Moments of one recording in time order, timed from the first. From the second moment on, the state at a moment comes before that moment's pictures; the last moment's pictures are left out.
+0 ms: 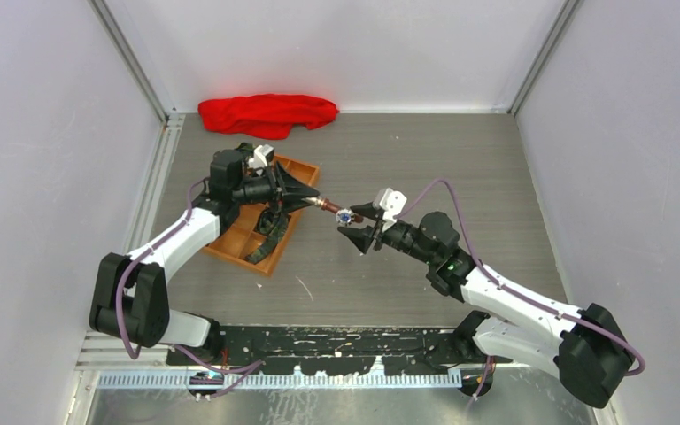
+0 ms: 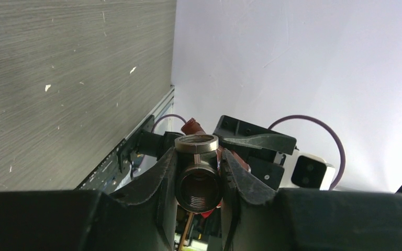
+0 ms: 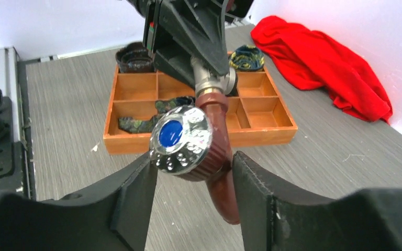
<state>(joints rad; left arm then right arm) -0.29 1.39 0.86 0.16 0.91 -1.29 0.74 0.98 0.50 0.52 -0.32 -0.09</state>
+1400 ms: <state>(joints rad) -0.29 1.23 0.81 0.20 0.86 -1.26 0.44 0.95 0.76 0.03 -0.40 0.73</state>
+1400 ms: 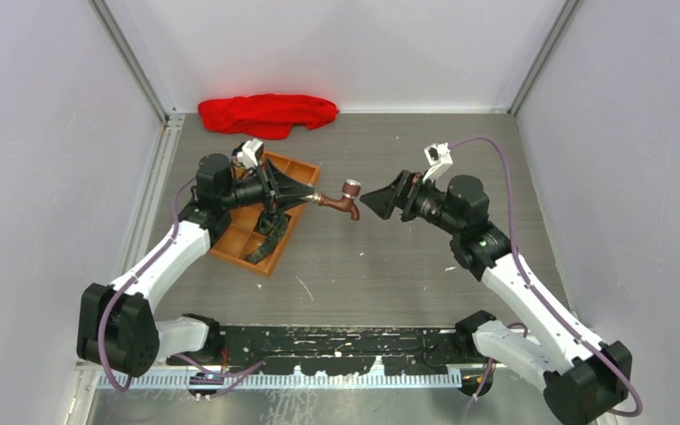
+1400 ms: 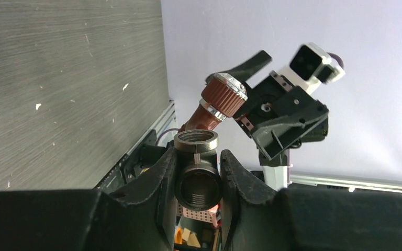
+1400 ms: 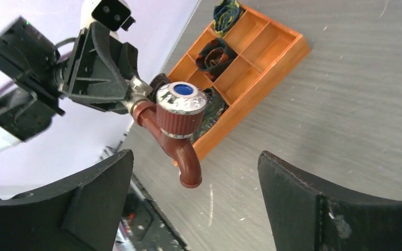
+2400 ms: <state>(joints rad) -0.29 1.25 0.88 0.00 0.83 -1.23 1.12 1.12 0.78 0.20 0.42 -0.58</state>
